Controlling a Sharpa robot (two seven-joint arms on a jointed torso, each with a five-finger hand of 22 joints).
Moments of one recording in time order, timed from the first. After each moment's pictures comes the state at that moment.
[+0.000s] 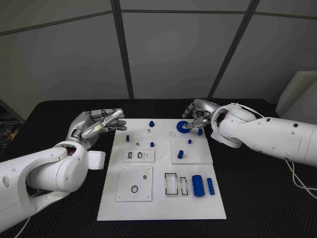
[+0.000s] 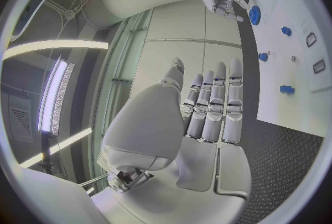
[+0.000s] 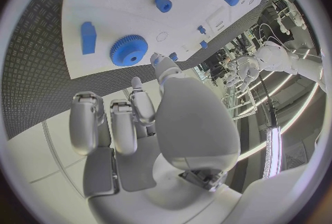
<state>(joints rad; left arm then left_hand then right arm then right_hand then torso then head) 1.20 -0.97 -0.06 1.74 0.06 -0.52 0.51 1.46 -0.02 -0.01 0.08 0.06 1.00 0.20 0.07 0.07 1.08 0.15 0.08 0.07 1.14 0.09 0.17 0.19 0.18 0.98 0.20 0.46 0.22 1.33 -0.75 -0.10 1.36 -1.26 -0.32 -0.27 1.38 -0.17 0.11 0.14 0.36 0.87 0.16 0.17 0.07 1.39 0.07 1.29 1.23 1.47 -0.01 1.54 1.31 0.06 1.43 0.11 1.48 1.31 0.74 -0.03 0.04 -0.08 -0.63</state>
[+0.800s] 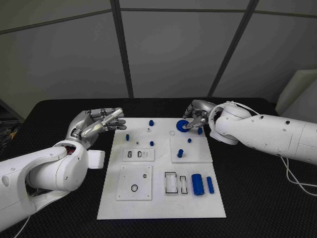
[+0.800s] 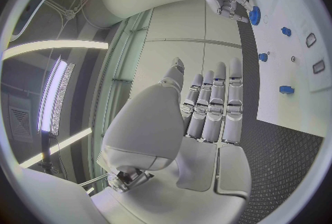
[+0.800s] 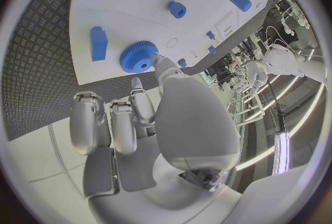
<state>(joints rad) 1.20 -0.97 -0.06 1.74 0.06 -0.52 0.51 1.46 -0.02 -0.01 0.08 0.06 1.00 0.20 0.07 0.07 1.08 0.15 0.08 0.07 1.14 0.09 0.17 0.19 0.18 0.98 0.20 0.46 0.22 1.33 -0.71 -0.11 1.30 -1.27 -0.26 -0.32 1.38 -0.16 0.10 0.15 0.36 0.86 0.16 0.17 0.07 1.39 0.07 1.30 1.25 1.47 -0.01 1.54 1.31 0.06 1.43 0.11 1.48 1.31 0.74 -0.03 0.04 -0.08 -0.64</state>
